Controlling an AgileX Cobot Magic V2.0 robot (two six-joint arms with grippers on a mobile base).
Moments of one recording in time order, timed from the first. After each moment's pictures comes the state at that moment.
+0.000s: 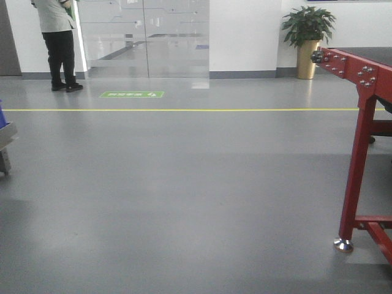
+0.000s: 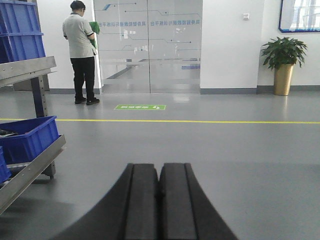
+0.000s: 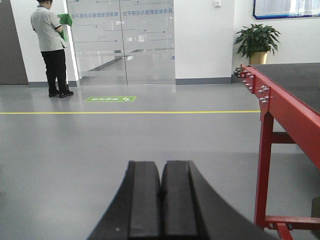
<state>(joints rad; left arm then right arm) 0.07 0.00 0.00 -0.04 0.00 0.10 -0.03 0.00 0.00 0.20 0.04 -0.10</state>
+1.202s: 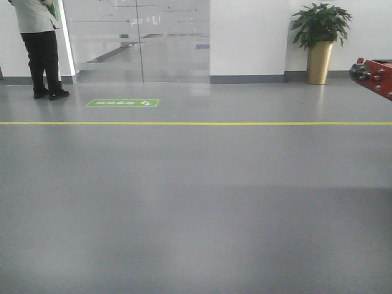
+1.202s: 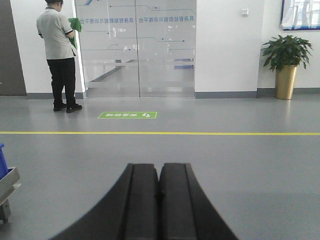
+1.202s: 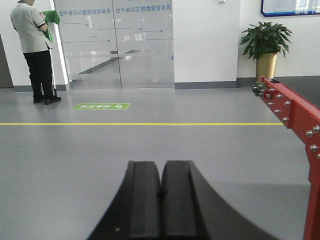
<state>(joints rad) 0.04 0.00 0.00 -0.04 0.00 0.10 -0.03 0.00 0.00 0.20 0.04 -0.10</state>
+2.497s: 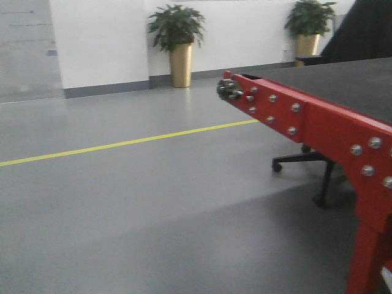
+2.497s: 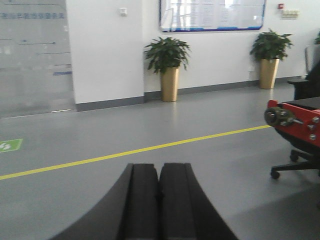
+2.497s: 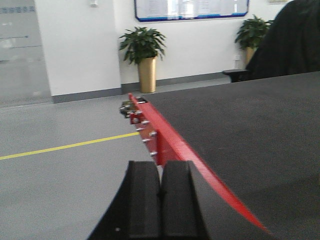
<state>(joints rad) 0.04 0.00 0.00 -0.04 0.00 0.10 -0.03 0.00 0.00 0.20 0.04 -0.10</state>
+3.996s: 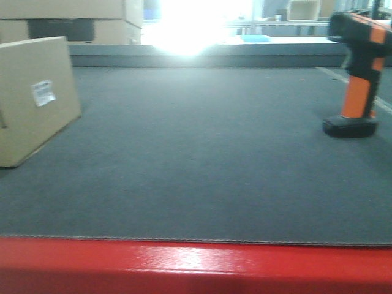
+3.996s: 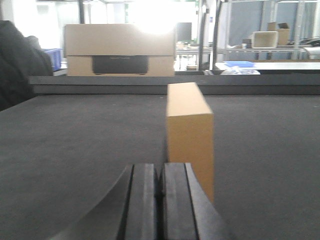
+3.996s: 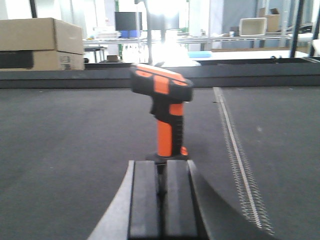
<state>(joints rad) 0.04 0.00 0.00 -0.04 0.00 0.10 -0.03 0.00 0.00 0.20 0.04 -0.10</state>
